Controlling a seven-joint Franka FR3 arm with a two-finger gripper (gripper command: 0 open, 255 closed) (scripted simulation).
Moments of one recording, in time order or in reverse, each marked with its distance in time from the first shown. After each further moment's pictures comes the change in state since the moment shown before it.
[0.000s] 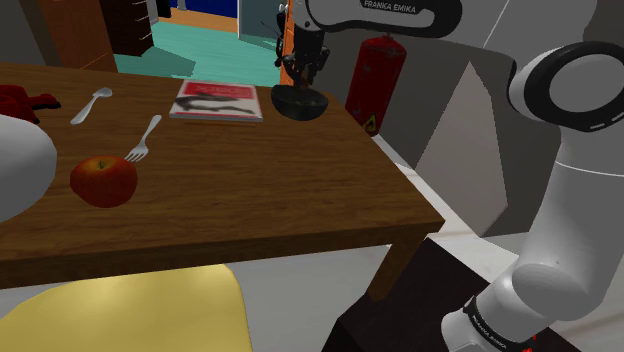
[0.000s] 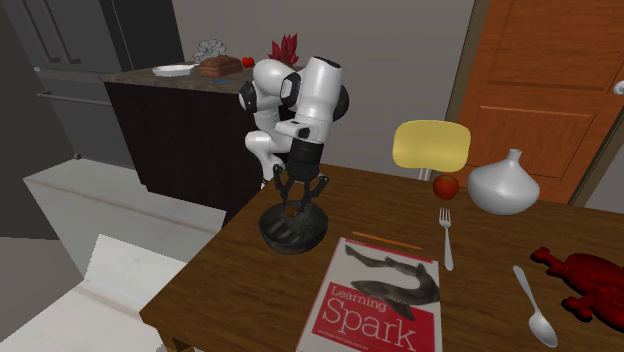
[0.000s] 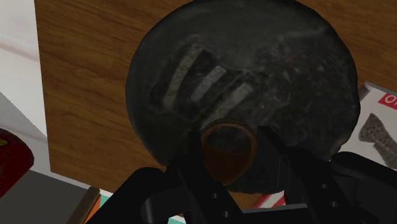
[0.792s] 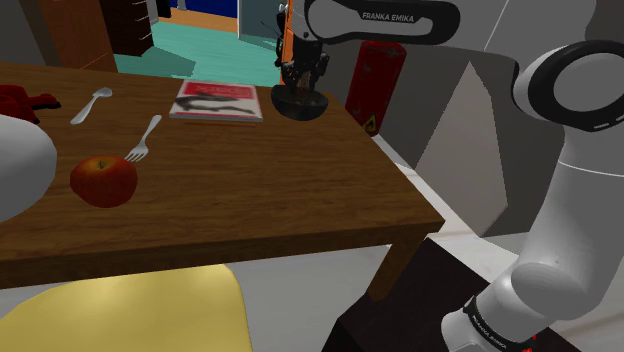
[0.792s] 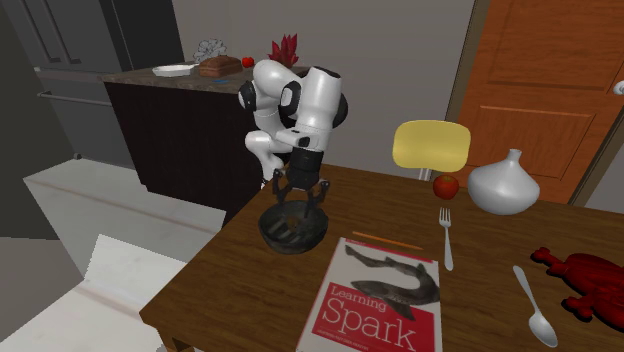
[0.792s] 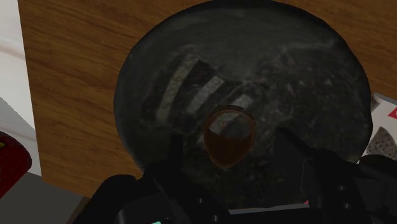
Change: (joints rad) arm -0.014 -0.017 0.000 -0.075 0.004 0.057 0.018
